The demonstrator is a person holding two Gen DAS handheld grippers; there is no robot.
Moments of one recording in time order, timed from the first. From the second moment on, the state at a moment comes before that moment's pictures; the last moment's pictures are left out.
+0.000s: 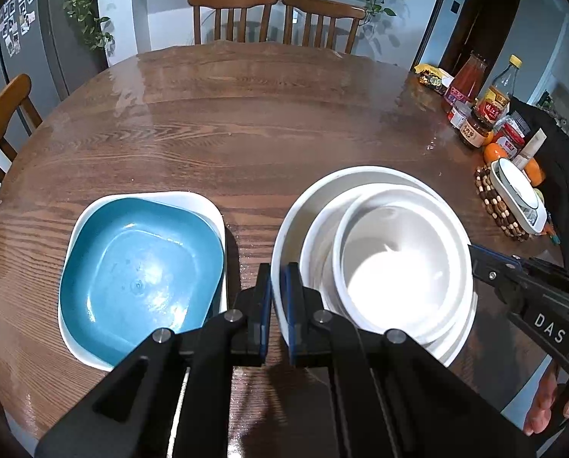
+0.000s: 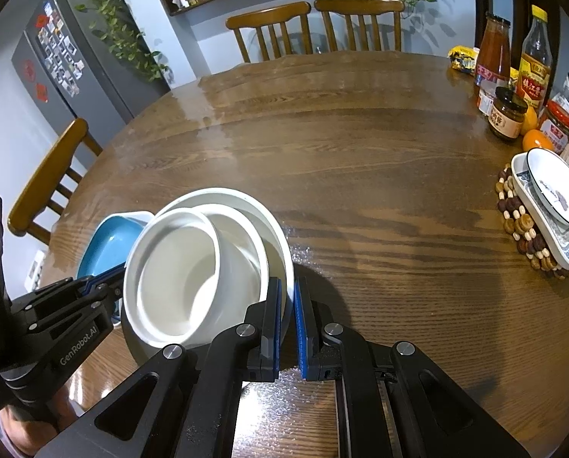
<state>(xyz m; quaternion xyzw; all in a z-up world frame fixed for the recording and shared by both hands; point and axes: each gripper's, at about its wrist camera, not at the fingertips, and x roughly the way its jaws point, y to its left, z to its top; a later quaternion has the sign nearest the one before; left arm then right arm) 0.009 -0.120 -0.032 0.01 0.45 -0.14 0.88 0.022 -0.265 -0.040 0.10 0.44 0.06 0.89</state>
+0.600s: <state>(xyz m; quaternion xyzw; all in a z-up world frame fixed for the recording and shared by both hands) 0.008 -0.119 -0.027 0.01 0.45 -0.14 0.88 0.020 -0.267 -0.033 0.10 0.44 0.06 0.89</state>
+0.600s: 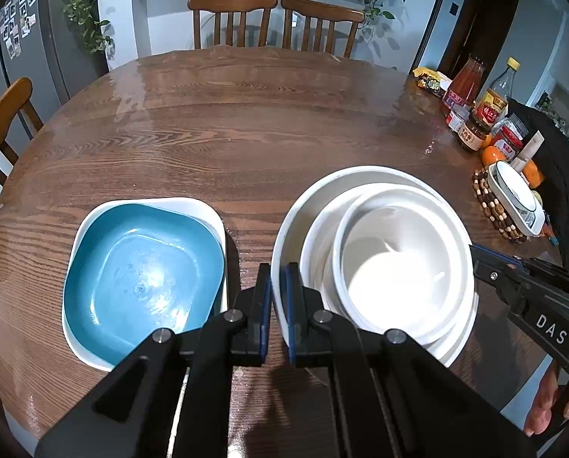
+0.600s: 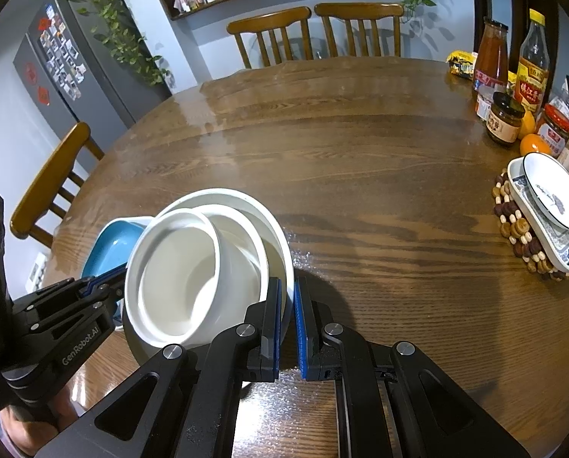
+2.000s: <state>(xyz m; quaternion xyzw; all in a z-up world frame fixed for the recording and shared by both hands) -0.003 -0.096 -0.011 0.00 0.42 -0.13 0.90 0.016 -0.246 -0.022 0.08 0.42 0.07 0.90</state>
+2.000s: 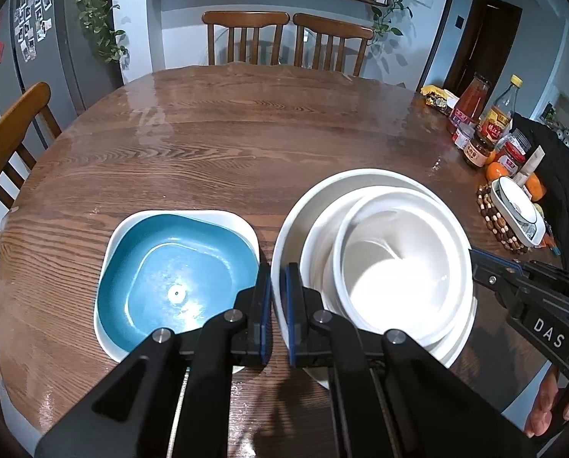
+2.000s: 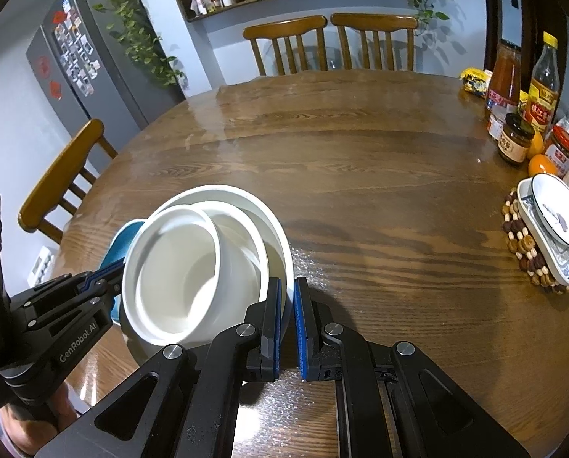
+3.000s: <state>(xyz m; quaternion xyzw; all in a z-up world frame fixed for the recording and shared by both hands) -0.001 -0.062 -0.006 -0.02 0.41 -0.09 0.91 0.028 -0.209 -0.015 0.06 0.42 0.10 0.90</state>
